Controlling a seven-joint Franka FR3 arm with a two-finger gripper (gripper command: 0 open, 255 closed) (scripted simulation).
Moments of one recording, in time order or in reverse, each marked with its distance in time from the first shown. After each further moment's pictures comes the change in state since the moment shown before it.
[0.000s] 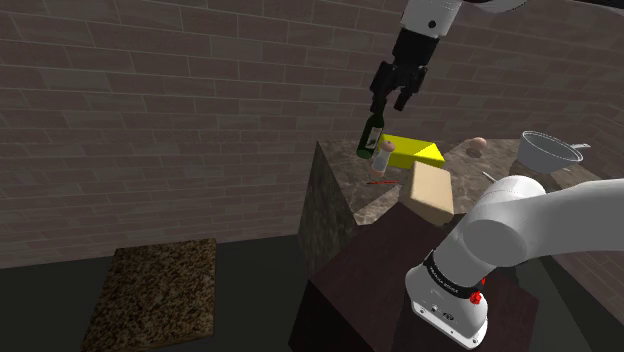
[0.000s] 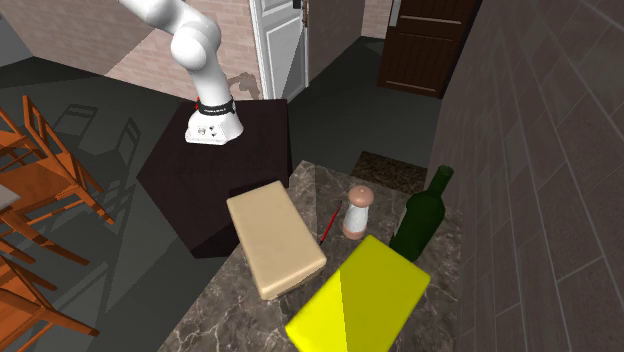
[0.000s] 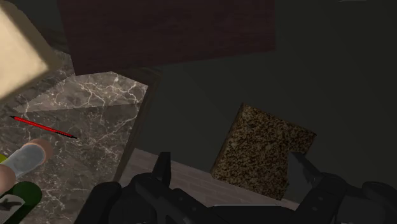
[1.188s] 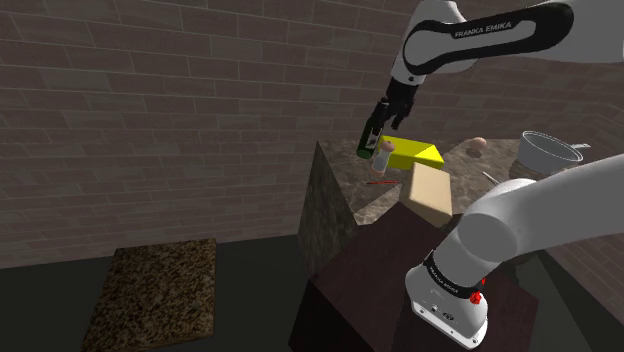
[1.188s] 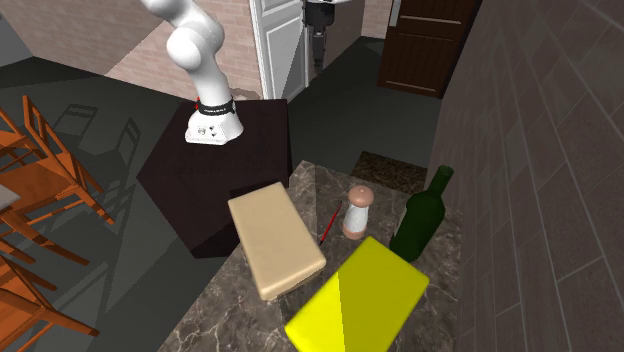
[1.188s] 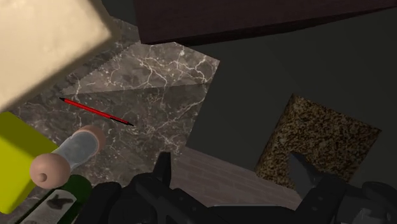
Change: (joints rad) arm -0.129 0.249 -0.196 -0.154 -0.208 0.408 -0.228
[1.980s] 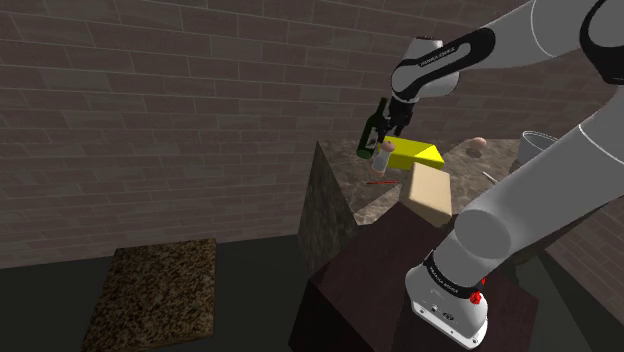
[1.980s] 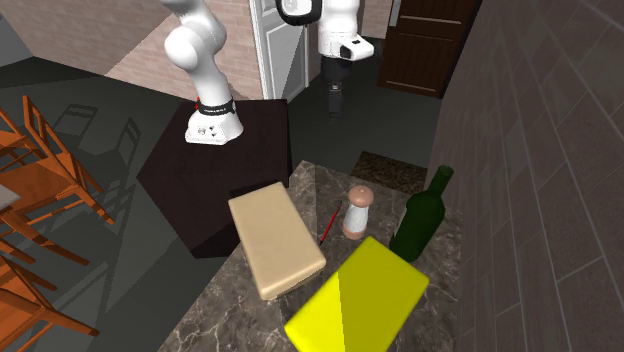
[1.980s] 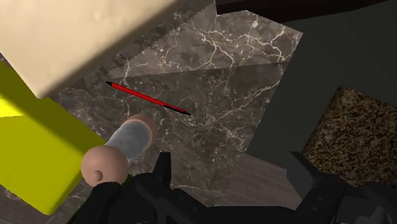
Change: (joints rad) arm -0.077 0.351 -0.158 0.080 -0.064 0.308 -0.171
